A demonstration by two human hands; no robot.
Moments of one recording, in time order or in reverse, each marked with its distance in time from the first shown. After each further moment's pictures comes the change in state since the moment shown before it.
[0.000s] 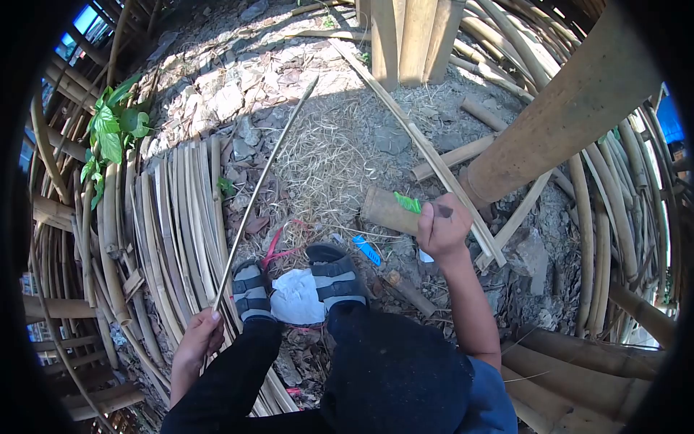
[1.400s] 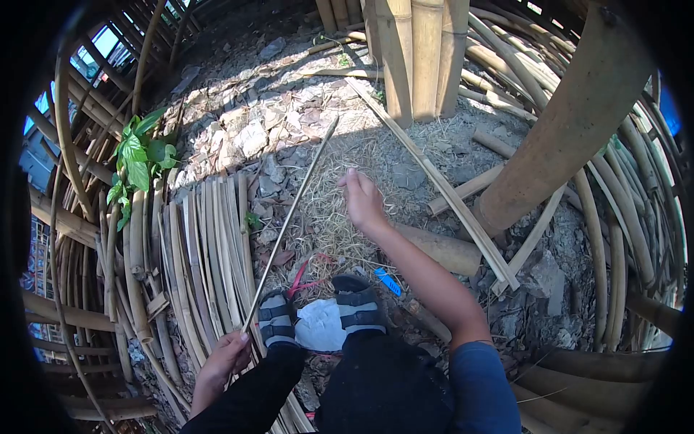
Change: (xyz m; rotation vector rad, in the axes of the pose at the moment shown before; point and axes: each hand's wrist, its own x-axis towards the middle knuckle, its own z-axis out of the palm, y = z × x) left_hand -0.002 0.001 0.001 -0.040 -0.055 0.010; right_hand 0.090 -0.049 0.164 1.251 -0.234 1.064
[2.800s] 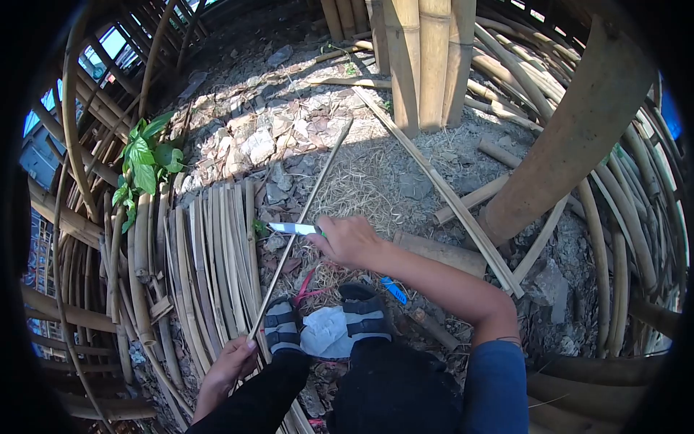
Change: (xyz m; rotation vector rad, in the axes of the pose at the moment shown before) left_hand -0.003 0.003 0.004 0.017 0.001 0.024; right_hand -0.051 -0.028 0.026 -1.116 -0.435 -0.843
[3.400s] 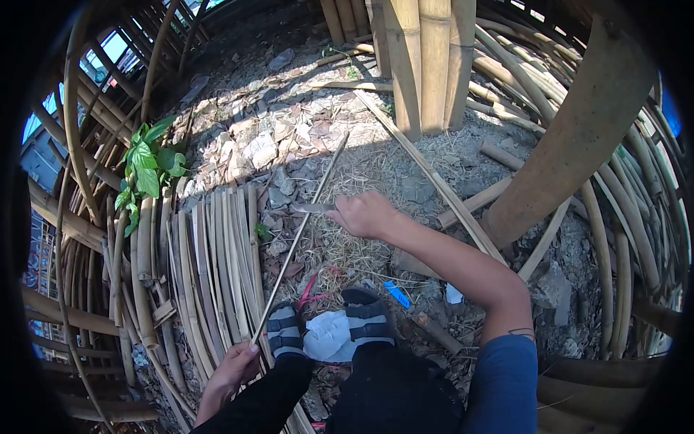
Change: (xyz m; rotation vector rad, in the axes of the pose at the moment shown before) left_hand 0.004 -0.005 -0.006 -0.043 0.001 -0.056; right_hand 0.028 0.065 -0.023 -0.341 -0.046 0.046
